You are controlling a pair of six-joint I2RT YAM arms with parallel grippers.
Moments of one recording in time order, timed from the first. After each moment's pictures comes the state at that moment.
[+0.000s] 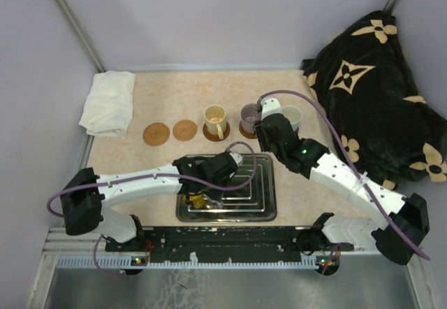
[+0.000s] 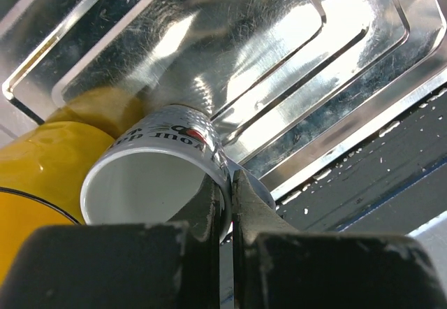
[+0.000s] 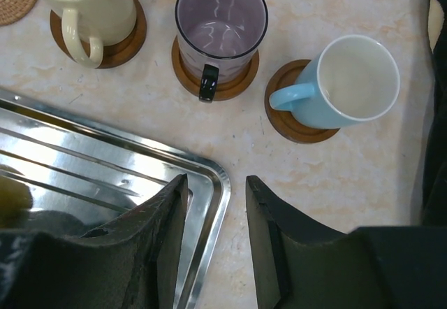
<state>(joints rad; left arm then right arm) -1.15 1.46 0.99 -0.62 -0.14 -0.46 0.77 1.13 0.97 -0.45 0.45 0.14</state>
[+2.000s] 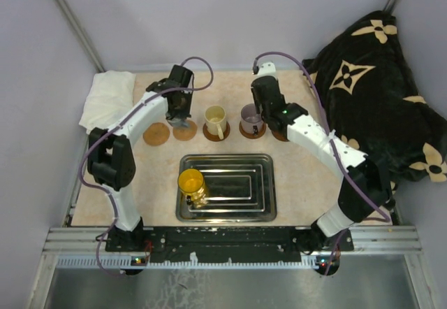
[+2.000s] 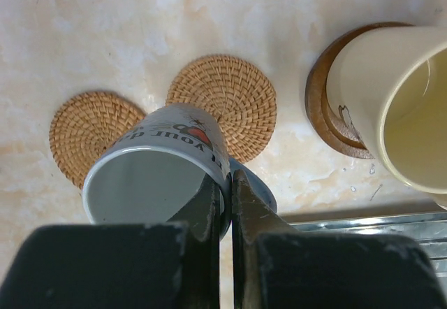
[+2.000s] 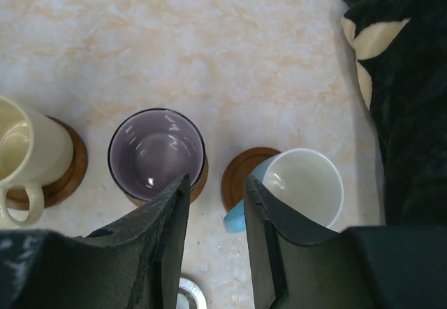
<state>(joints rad) -0.42 1.89 1.62 -0.76 -0.23 -0.18 0.59 1.52 1.29 -0.31 0.51 0.08</state>
